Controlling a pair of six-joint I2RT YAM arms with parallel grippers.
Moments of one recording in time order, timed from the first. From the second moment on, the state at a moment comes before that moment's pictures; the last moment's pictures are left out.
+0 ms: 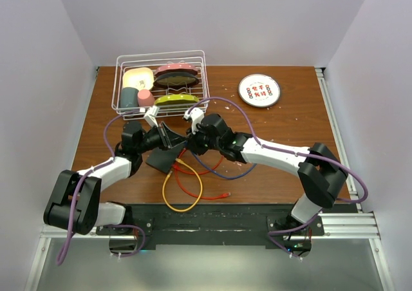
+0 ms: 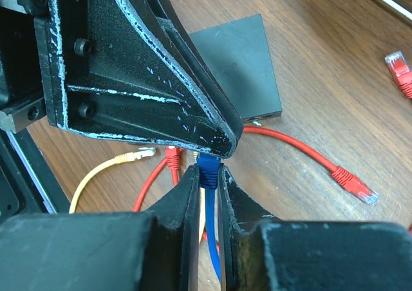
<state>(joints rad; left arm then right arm) -0.24 1.31 0.44 0.60 0.69 -0.77 0.91 1.64 1.09 0.01 -0.09 0.19</state>
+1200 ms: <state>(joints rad) -0.08 1.47 0.58 0.29 0.42 -0.55 0.91 1.99 1.30 -0.13 -0.12 0.11</state>
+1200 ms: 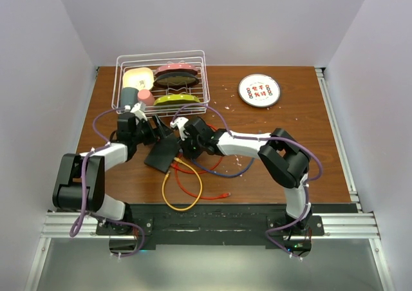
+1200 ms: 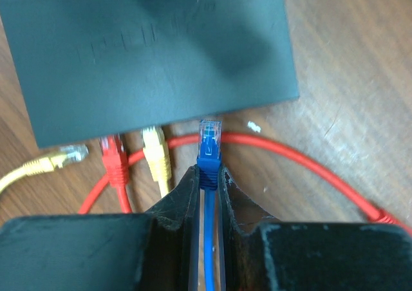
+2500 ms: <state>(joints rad) -0.06 1.60 0.57 0.39 0.42 -0.47 0.91 2.01 1.33 -0.18 -0.16 0.09</state>
